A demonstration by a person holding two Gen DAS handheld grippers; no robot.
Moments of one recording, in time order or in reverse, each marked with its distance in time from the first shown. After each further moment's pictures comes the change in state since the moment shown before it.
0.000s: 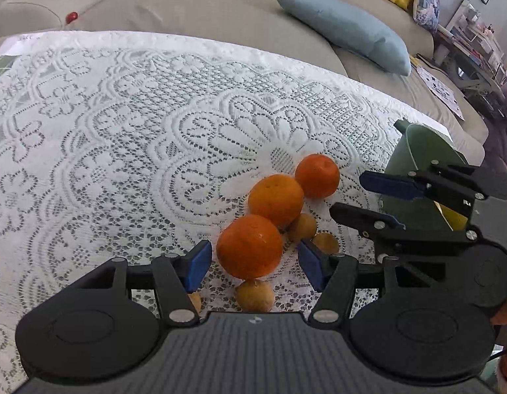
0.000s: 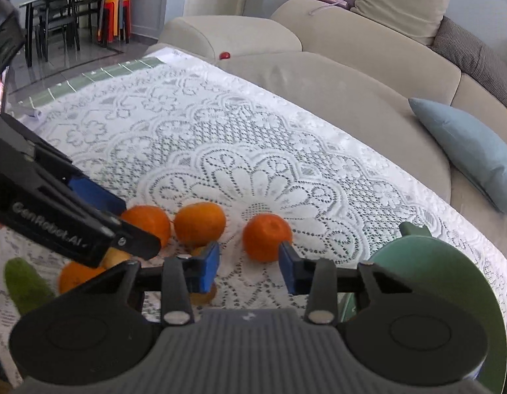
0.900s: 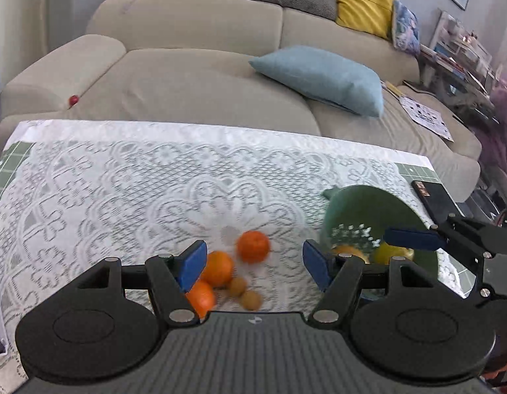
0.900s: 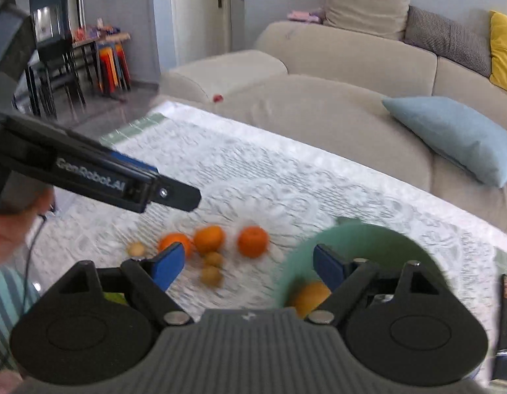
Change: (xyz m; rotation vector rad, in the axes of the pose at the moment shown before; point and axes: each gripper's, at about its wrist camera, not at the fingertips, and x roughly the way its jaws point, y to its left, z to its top) left arm -0.081 -0.089 0.037 0.082 -0.163 0.082; right arm -0.117 -0.041 -0.004 0.206 -0.122 0.126
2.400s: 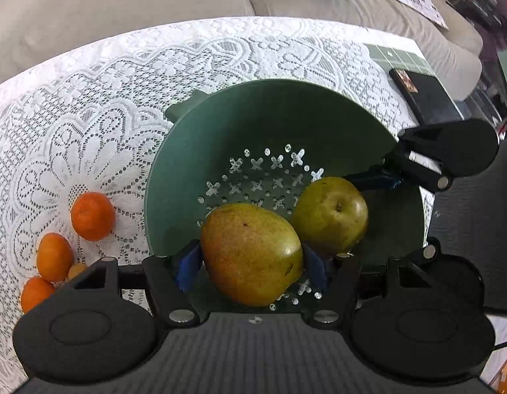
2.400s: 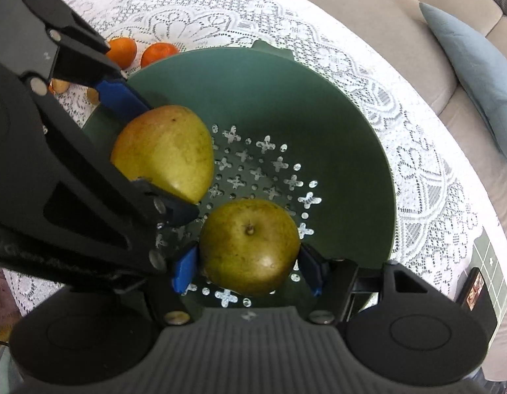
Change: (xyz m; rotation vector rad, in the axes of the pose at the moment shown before) left arm 0.145 -0.144 0.003 0.153 0.434 -0.018; right arm 0.067 -0.134 -0.033 -0.327 0.562 -0.006
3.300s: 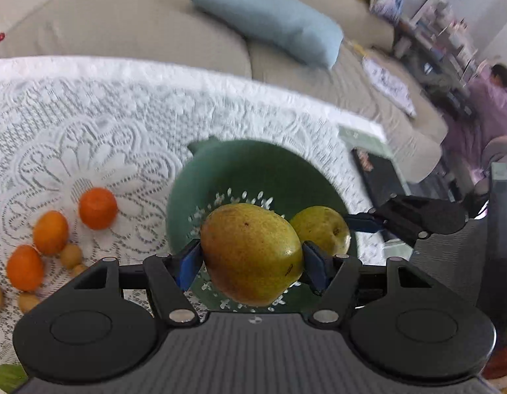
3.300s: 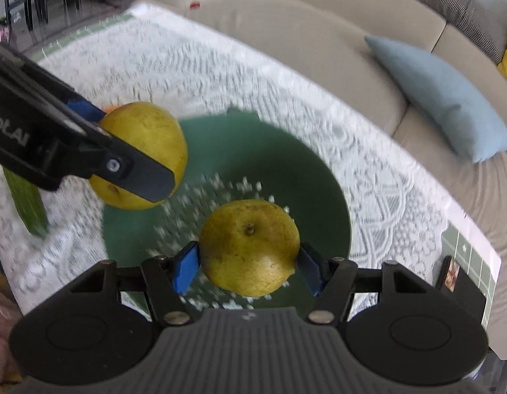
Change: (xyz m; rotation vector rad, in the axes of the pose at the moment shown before) left arm -0.050 0.029 -0.027 -0.206 -0.219 -0.192; right arm -0.048 0.005 -0.032 0.131 -0.187 -0.080
